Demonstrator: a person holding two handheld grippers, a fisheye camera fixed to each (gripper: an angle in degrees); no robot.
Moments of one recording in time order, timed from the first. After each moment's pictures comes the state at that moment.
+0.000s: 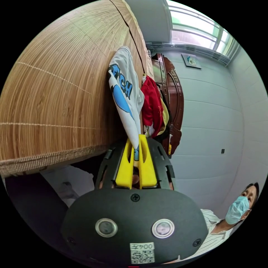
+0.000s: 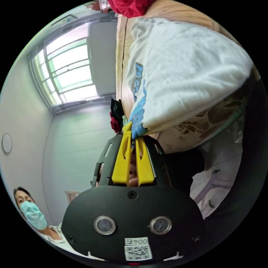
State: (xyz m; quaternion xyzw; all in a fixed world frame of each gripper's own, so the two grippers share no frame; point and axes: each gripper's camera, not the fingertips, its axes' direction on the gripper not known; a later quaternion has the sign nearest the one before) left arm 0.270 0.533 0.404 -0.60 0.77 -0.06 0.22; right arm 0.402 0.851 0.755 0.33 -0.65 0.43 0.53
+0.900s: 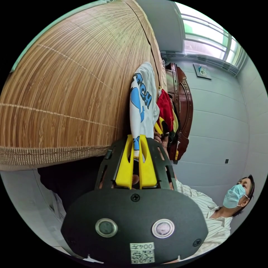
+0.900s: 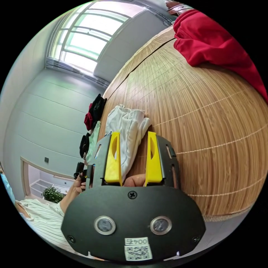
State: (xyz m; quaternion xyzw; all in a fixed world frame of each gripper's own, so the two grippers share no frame) left arm 0.202 0.584 0.558 -0.63 0.73 -0.05 0.27; right arm 0.474 0.782 0.856 0.37 -0.45 0.34 0.74
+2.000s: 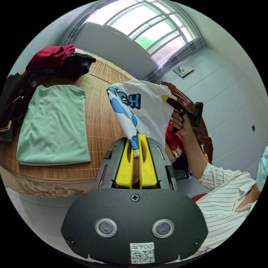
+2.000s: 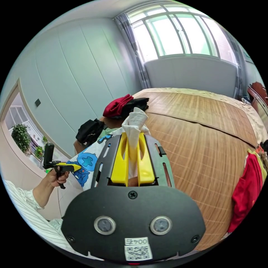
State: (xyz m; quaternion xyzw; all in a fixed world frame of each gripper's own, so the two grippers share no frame) left arm 0.013 0.425 0.670 -0.41 0.75 -0.02 0.52; right arm 0.173 0.575 0.688 0.48 -0.23 0.10 0.84
